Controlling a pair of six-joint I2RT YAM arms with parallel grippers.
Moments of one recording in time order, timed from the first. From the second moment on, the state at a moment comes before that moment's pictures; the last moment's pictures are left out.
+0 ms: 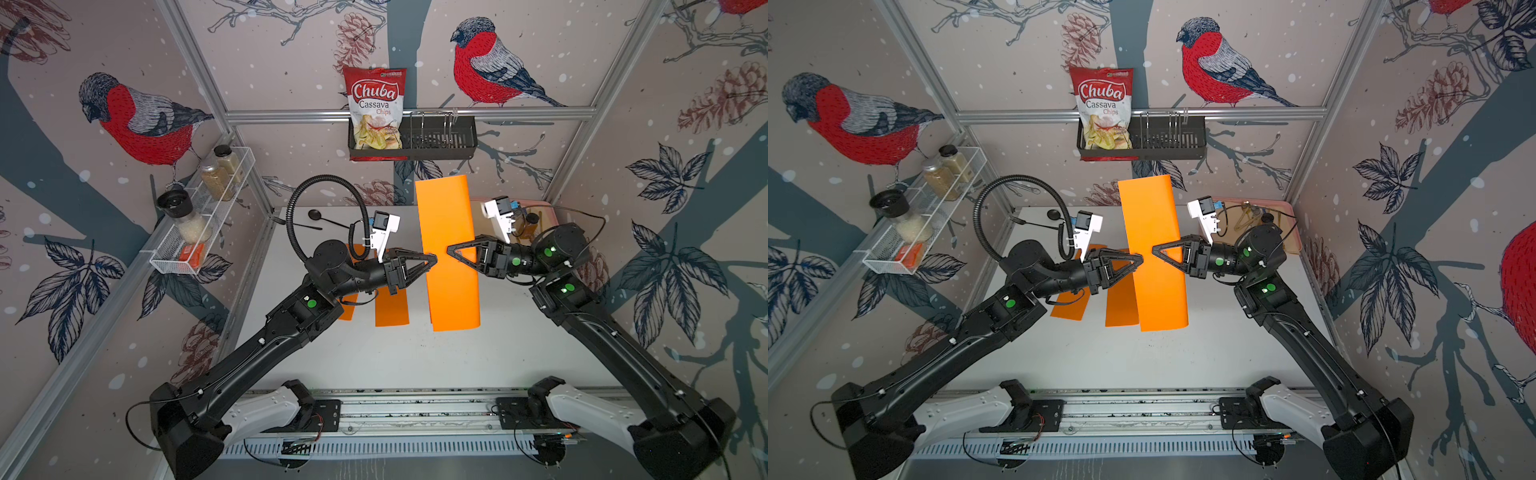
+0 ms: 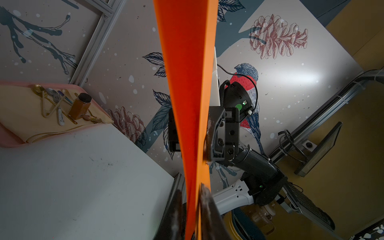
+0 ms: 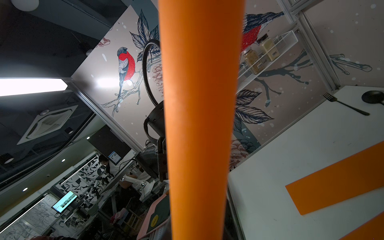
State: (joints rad) left arm -0.75 1.08 1.03 0.18 0.63 -0.75; right arm 0.50 1.06 1.02 0.32 -1.05 0.91
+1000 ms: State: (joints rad) left arm -0.76 1.12 1.06 0.22 0.64 -0.75; right arm 0.54 1.07 1.01 0.31 -1.02 0.89
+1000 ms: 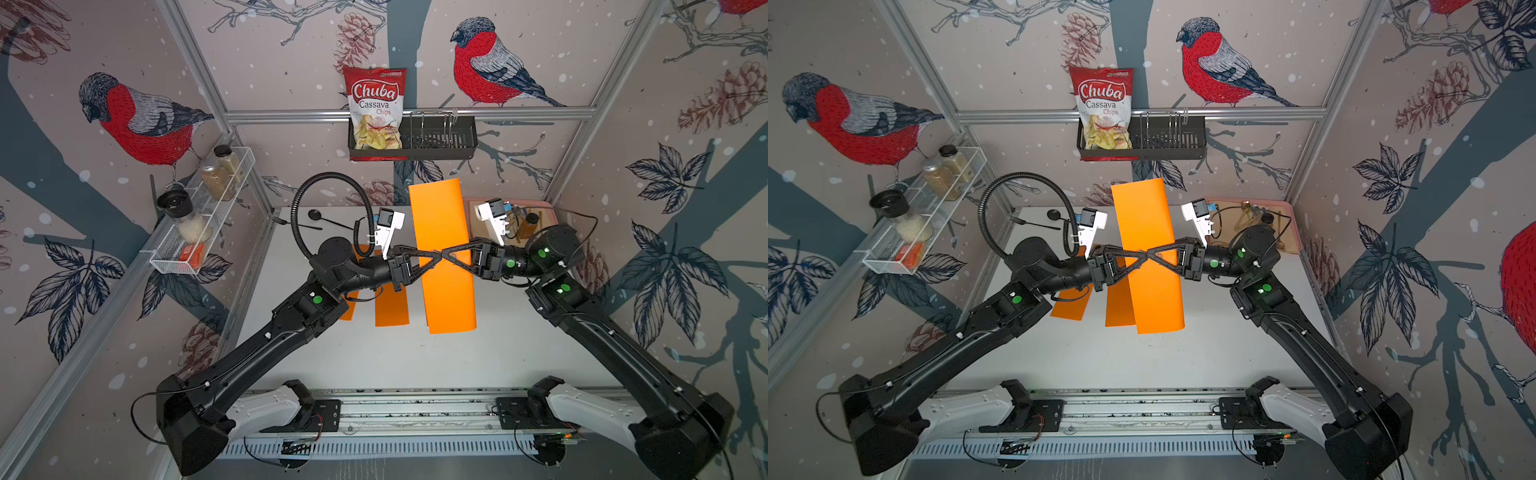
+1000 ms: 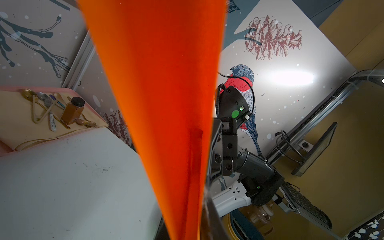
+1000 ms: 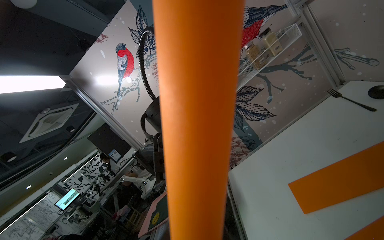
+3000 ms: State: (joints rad) left arm -0.78 1.10 1.06 0.19 0.65 -0.73; right arm 0.49 0.99 1.10 -0.01 -1.03 0.68
